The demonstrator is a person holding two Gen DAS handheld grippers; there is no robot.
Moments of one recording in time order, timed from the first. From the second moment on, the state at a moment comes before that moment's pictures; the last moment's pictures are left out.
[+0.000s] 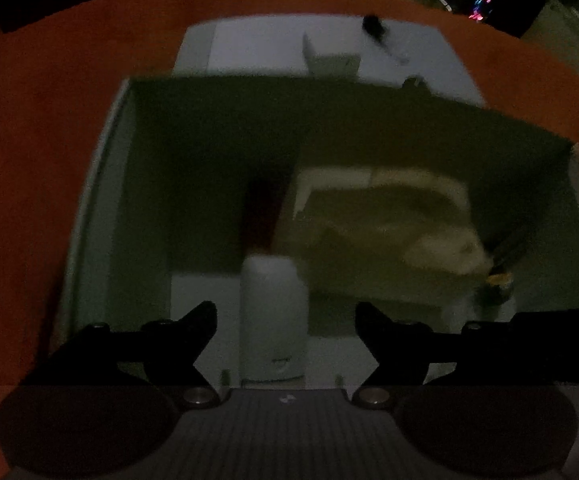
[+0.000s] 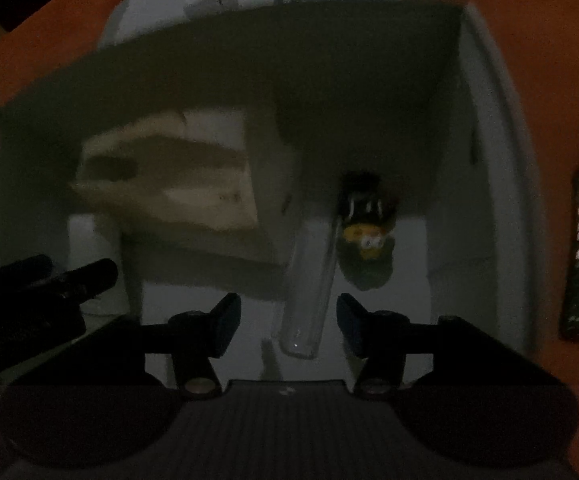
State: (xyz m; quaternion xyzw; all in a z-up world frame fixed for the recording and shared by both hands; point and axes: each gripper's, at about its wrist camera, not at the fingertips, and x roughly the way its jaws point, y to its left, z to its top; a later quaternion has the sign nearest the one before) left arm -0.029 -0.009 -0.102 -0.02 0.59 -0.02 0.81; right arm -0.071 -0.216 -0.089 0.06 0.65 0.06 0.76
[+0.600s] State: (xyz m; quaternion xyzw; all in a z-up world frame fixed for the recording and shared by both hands) left arm 0.030 -0.004 -0.035 -0.04 0.56 -0.01 0.82; right arm 0.018 -0.218 -0.006 0.09 0.61 0.06 0.79
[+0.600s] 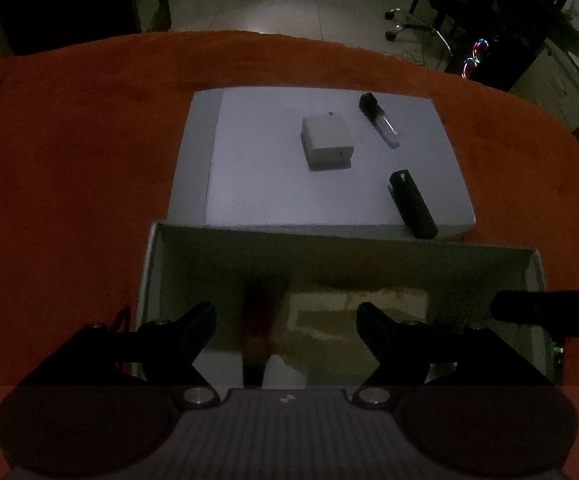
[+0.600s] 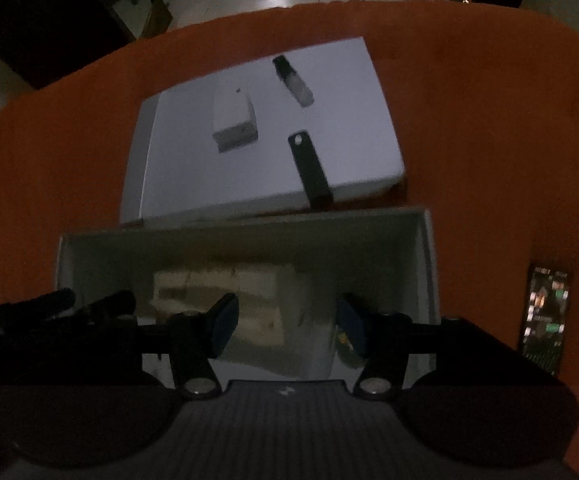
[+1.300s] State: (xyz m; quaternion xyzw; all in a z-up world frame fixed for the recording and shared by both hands) left arm 0.152 -0.011 -0.061 -0.03 0.59 -0.01 0.81; right arm 0.129 -0.239 -0.057 0.09 0.62 0.05 0.77
